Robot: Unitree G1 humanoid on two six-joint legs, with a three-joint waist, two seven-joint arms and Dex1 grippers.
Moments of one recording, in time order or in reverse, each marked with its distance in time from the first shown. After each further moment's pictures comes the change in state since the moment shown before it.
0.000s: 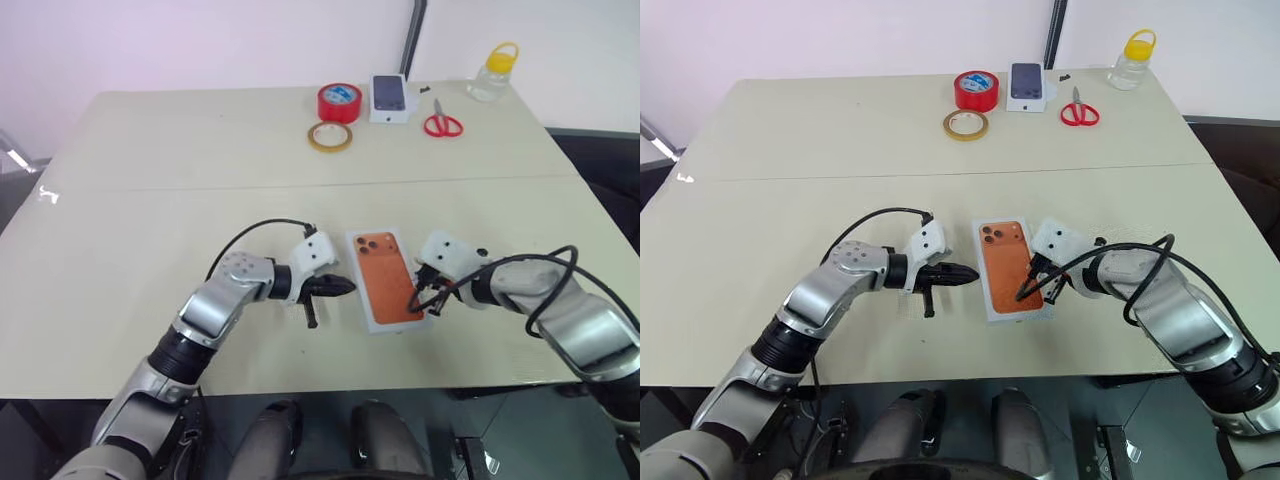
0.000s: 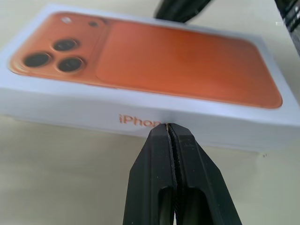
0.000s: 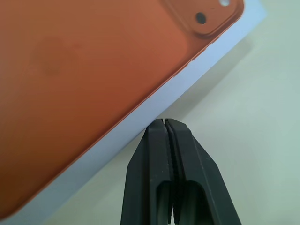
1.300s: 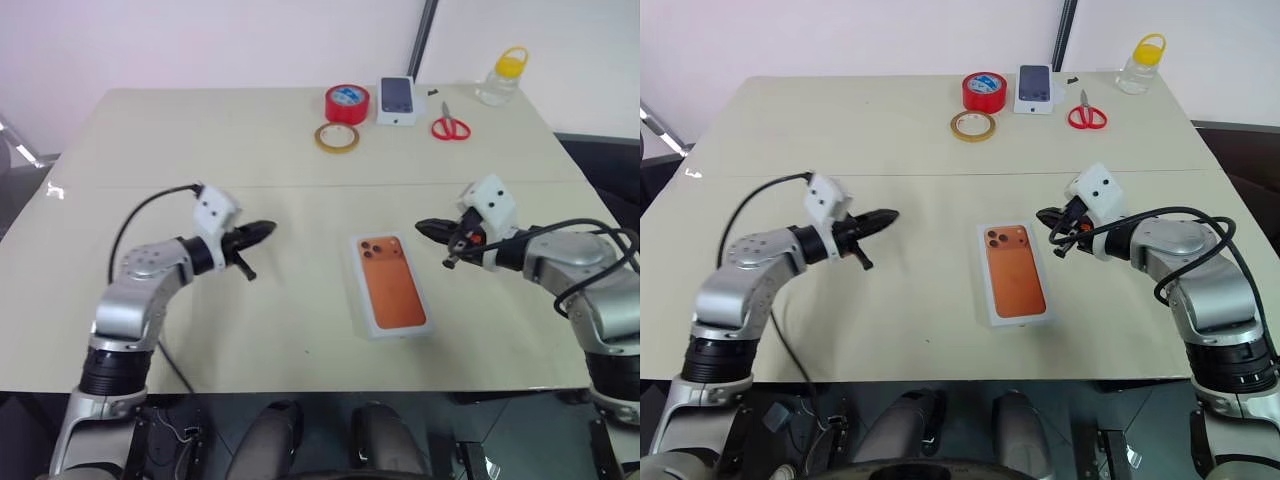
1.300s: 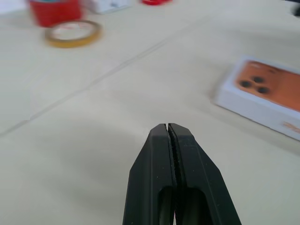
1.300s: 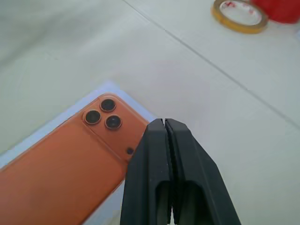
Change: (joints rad) left arm 0.141 0.145 0.453 -0.098 -0.100 -0.016 0.209; right arm -0.056 0.192 -0.310 0.274 0.204 -0.213 0.057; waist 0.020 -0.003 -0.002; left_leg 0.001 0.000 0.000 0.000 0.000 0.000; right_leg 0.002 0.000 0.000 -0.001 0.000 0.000
